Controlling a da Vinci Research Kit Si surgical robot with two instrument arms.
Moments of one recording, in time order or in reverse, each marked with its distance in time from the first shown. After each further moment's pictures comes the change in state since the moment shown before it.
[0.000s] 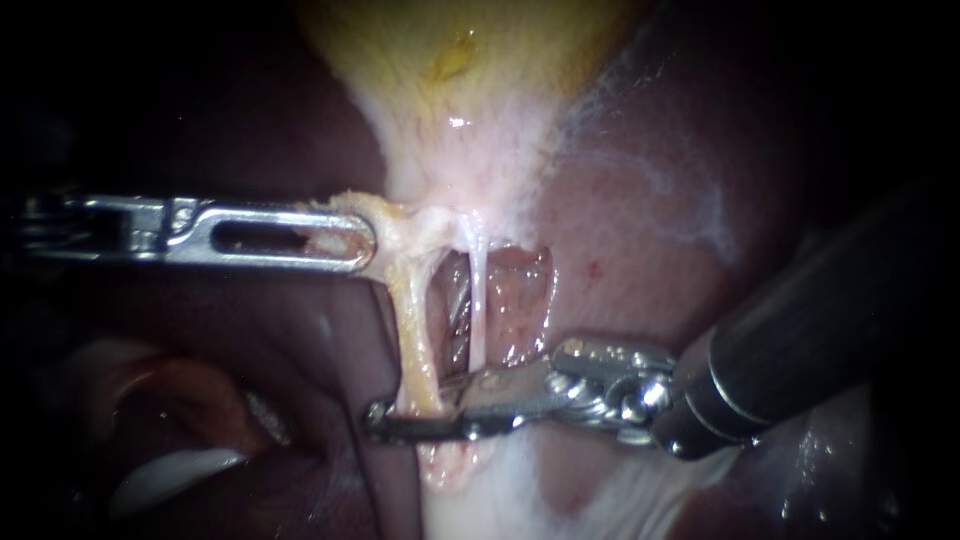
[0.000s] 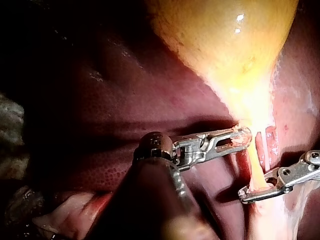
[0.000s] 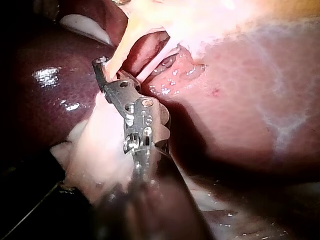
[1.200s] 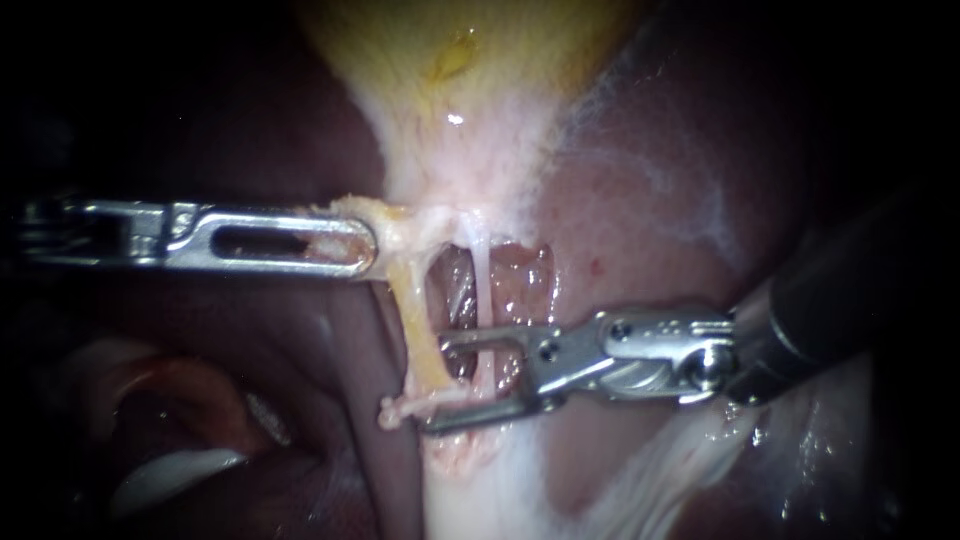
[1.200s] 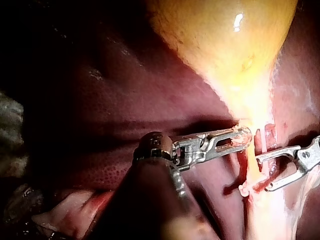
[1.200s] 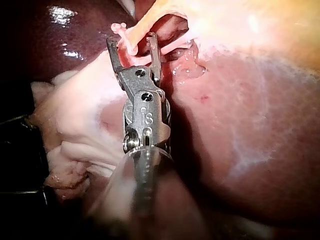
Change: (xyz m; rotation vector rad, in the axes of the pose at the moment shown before) right arm 0.001 0.001 -0.007 -0.113 0.125 -0.421; left arm 0.000 0.000 0.000 -0.003 -0.003 0.001
